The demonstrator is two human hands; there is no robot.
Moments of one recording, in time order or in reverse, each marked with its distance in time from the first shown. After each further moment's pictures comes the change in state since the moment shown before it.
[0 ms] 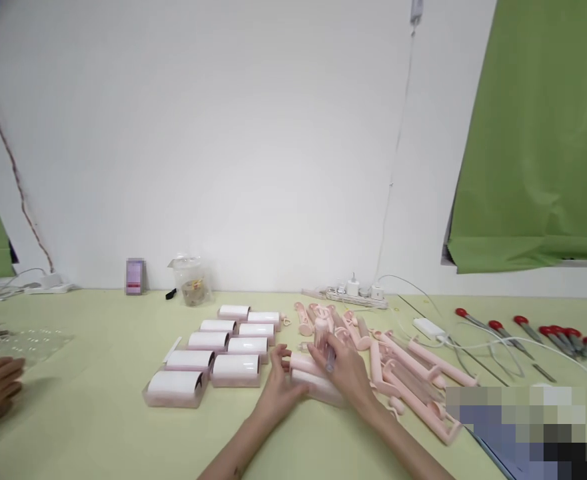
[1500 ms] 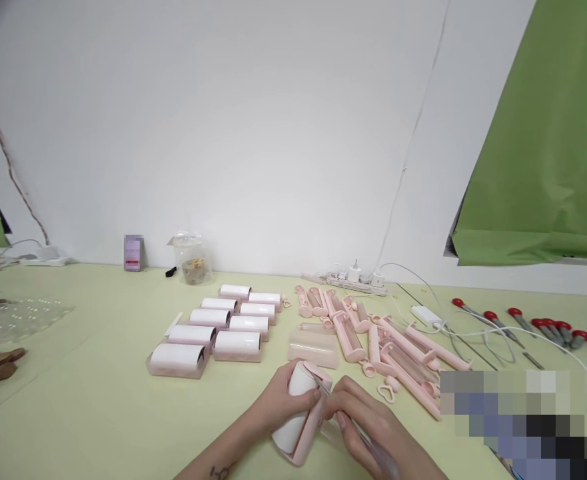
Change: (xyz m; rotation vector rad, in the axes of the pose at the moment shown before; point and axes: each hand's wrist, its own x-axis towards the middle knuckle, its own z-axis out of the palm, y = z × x) left_hand -0.042 0.046 -0.006 -0.176 -0.317 -0.062; right_hand -0.075 -0.035 -0.070 0.182 -0.493 -0.258
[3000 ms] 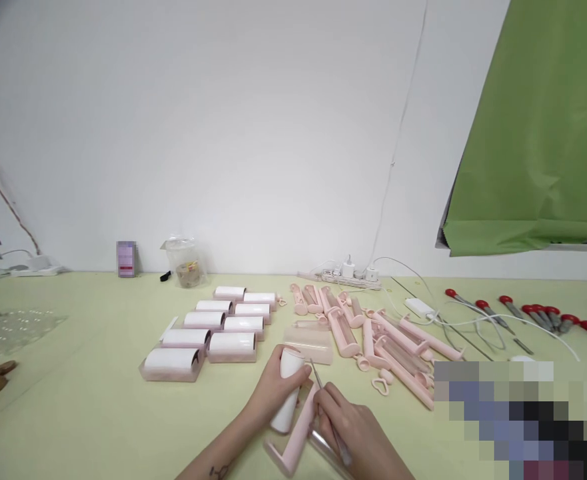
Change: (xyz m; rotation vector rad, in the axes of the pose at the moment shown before) left_hand 0.011 -0.010 0.004 0.068 0.244 -0.052; right_hand -0.002 0.031 0.048 -0.203 0.061 0.063
